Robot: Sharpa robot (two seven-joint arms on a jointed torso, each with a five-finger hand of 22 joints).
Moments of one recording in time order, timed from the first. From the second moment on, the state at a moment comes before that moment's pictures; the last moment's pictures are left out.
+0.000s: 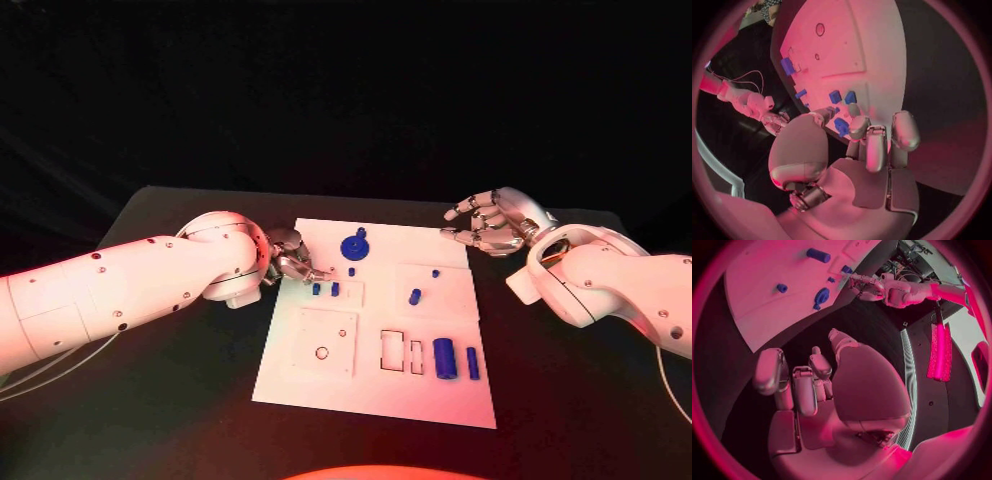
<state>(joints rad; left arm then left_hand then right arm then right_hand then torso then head) 1.20 -0.82 0.03 1.52 -1.15 0.08 -0.54 0.94 -0.21 0.47 0.30 0.19 0.89 0.03 0.77 0.89 1.28 -0.03 1.27 1.01 1.47 -0.08 1.55 1.31 0.11 1.29 0.03 1.36 1.13 1.33 -0.90 -0.17 1.56 -0.82 -0.52 -0.01 1.38 -0.18 0.26 0.28 0.19 0.81 0.16 0.33 0.39 1.24 0.08 1.22 1.14 1.47 0.00 1.49 1.31 0.08 1.37 0.11 1.16 1.29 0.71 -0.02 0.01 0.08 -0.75</state>
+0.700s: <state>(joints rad) 1.21 -0.81 0.03 1.51 -1.08 -0.04 -0.33 1.29 -0.20 0.49 0.26 0.20 0.65 0.17 0.60 0.74 0.82 0.10 0.85 0.53 1.20 0.03 1.14 0.93 0.17 0.92 0.13 0.96 0.61 1.33 -0.89 -0.17 1.56 -0.82 -0.52 0.00 1.38 -0.18 0.26 0.28 0.19 0.81 0.16 0.33 0.39 1.24 0.08 1.22 1.14 1.47 0.00 1.49 1.31 0.08 1.37 0.11 1.16 1.29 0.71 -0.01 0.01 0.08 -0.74</state>
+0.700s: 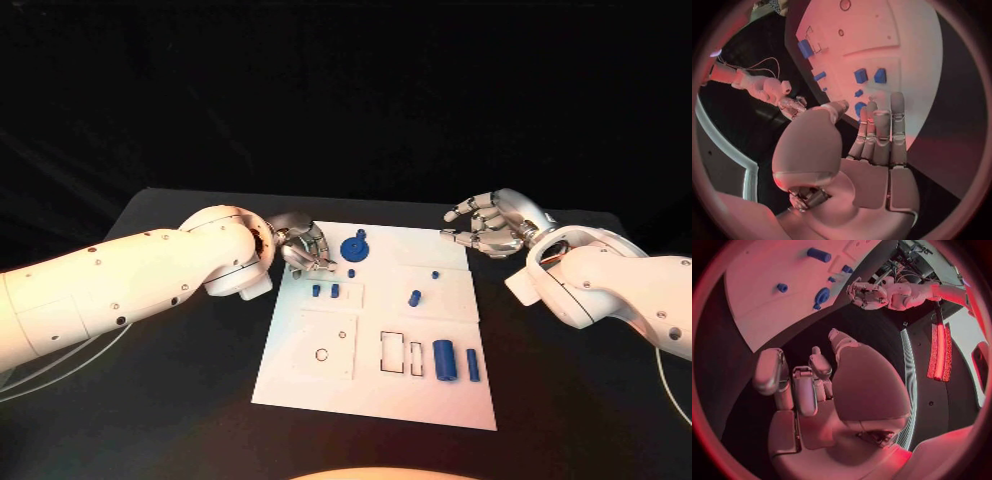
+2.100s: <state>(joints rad) 1.20 -0.66 -0.03 1.37 -1.45 -0.14 -0.07 1.49 -0.28 0.45 0.23 0.19 0.73 0.14 0.49 0.44 0.81 0.10 0.67 0.28 1.21 0.03 1.21 0.90 0.17 0.93 0.14 0.97 0.62 1.33 -0.88 -0.17 1.54 -0.81 -0.55 0.01 1.38 -0.18 0.27 0.28 0.19 0.79 0.16 0.34 0.38 1.05 0.08 0.93 0.81 1.46 0.00 1.30 1.17 0.14 1.21 0.10 0.82 1.07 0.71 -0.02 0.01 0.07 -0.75</state>
